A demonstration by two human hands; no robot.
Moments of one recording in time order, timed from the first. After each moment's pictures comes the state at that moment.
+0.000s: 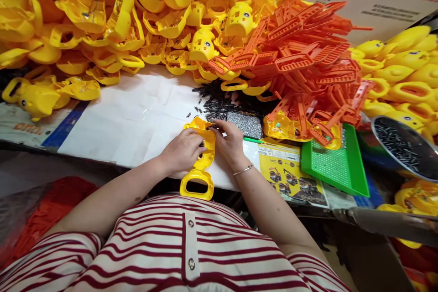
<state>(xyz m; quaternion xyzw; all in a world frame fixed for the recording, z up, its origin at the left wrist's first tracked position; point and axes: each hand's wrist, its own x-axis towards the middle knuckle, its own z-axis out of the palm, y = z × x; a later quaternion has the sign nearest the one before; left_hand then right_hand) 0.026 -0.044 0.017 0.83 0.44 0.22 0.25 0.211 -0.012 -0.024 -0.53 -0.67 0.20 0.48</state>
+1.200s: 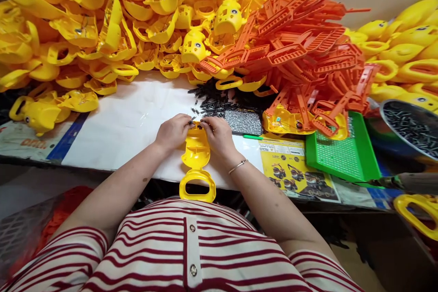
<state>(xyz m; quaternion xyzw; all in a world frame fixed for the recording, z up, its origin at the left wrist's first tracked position) 0.015 0.005 0.022 0.79 0.56 0.19 0.14 0.183 -0.004 -0.009 -0.53 -0.74 0.12 0.39</state>
